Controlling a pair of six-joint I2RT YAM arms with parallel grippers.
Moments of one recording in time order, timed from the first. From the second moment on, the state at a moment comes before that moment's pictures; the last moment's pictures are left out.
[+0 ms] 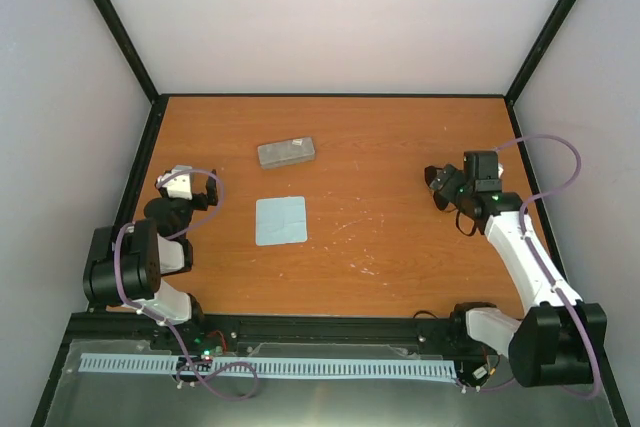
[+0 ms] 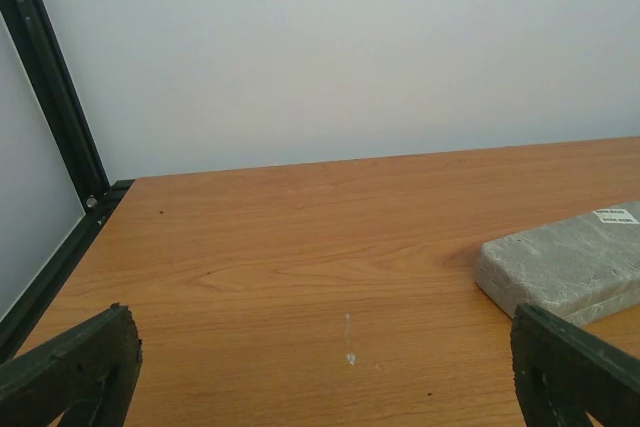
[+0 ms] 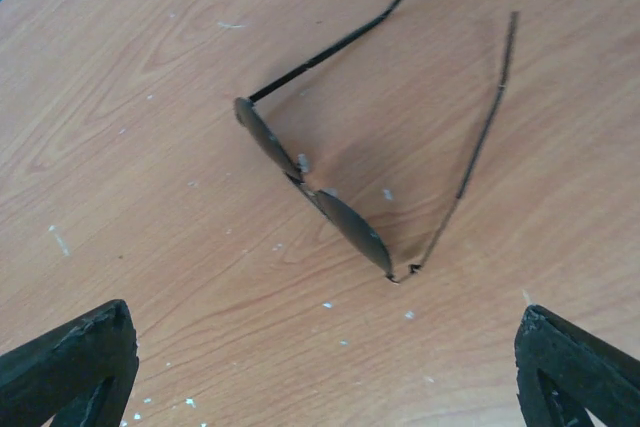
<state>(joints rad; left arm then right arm) 0.22 1.52 0.20 1.28 0.32 0.06 0.05 1.13 0.82 -0.55 0.07 0.64</state>
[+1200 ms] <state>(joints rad) -0.06 1.90 1.45 -0.55 0.59 1.00 0.22 1.65 1.21 -0.53 -0.22 0.53</state>
